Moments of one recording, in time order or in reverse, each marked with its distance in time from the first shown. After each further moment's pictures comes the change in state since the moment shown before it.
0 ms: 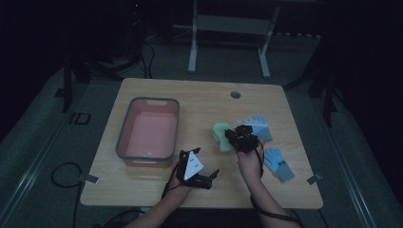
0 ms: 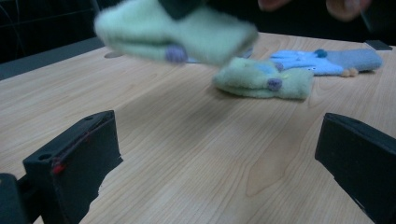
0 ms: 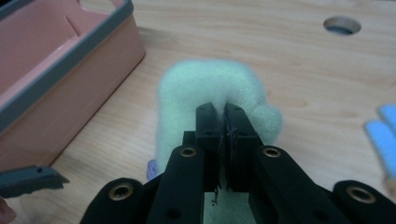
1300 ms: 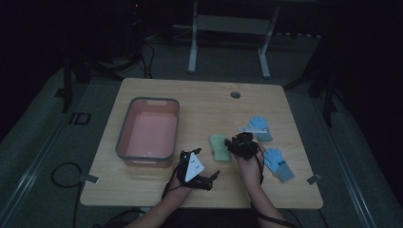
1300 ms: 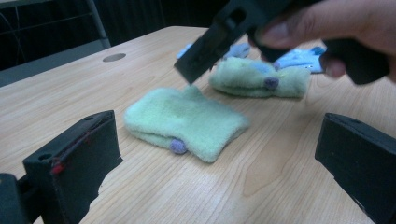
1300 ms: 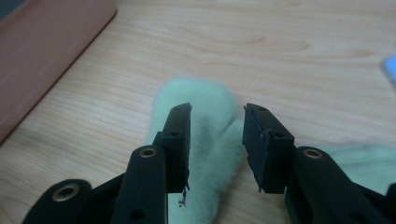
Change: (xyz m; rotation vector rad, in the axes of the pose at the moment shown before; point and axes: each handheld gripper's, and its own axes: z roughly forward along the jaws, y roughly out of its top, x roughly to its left) left arm -0.003 0.000 0.000 -0.004 0.000 0.029; right arm -0.020 -0.031 0.021 0.068 -0.010 0.047
